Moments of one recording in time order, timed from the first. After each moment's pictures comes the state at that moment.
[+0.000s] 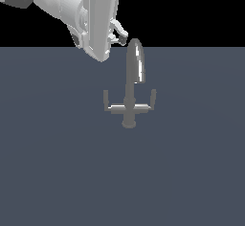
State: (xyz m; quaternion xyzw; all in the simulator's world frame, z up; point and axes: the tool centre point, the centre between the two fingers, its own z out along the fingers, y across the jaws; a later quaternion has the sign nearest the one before) arm -0.047 -0.002 0.309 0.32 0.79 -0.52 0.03
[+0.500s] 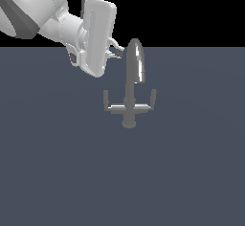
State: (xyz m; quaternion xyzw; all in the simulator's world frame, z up) arm -0.021 0.008 0.274 0.17 0.80 -0.58 -0.03
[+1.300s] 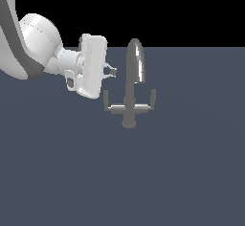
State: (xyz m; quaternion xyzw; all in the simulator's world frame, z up) arm 0.013 0.030 0.210 -0.06 0.76 -0.64 -0.14
